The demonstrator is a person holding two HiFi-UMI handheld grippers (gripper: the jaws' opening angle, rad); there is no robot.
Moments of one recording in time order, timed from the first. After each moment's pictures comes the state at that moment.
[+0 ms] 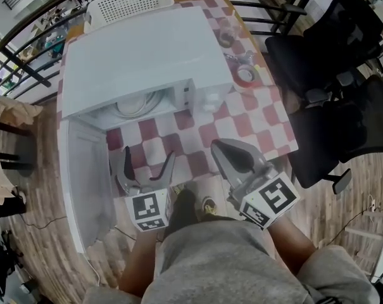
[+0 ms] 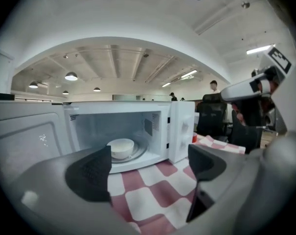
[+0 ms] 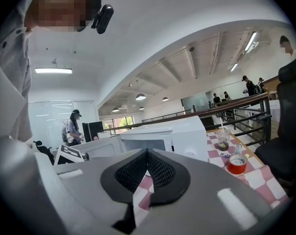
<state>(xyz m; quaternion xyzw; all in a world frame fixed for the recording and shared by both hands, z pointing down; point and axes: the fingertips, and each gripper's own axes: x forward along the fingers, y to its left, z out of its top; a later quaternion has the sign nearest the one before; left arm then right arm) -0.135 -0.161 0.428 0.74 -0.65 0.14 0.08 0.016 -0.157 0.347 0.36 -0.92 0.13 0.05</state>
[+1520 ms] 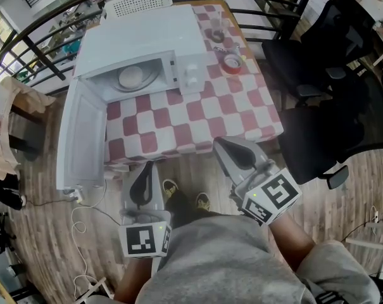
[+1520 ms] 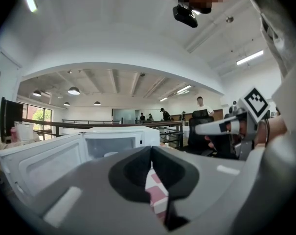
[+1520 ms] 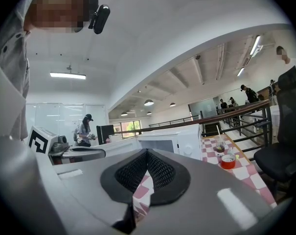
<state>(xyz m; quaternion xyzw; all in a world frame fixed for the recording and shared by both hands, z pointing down) -0.034 0.028 0.322 0.75 -0.66 0.07 0.02 0.100 -0.026 0.316 0.32 -0.94 0.10 0.02</state>
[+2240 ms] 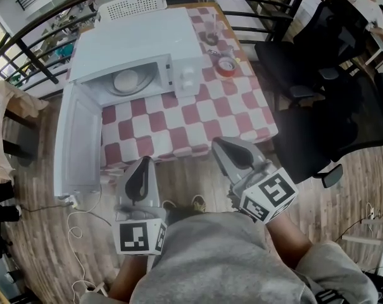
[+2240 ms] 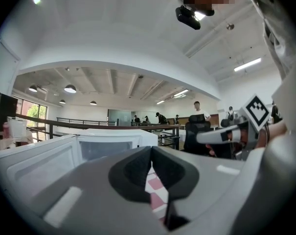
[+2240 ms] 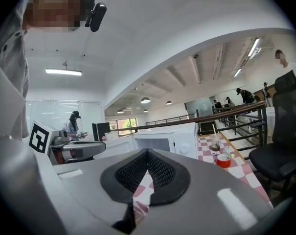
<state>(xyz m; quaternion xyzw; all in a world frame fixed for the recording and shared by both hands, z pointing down) -0.038 0.010 0.309 0.77 -0.64 0.05 0.02 0.100 -0.033 0.319 0.34 -0.93 0.10 0.04</state>
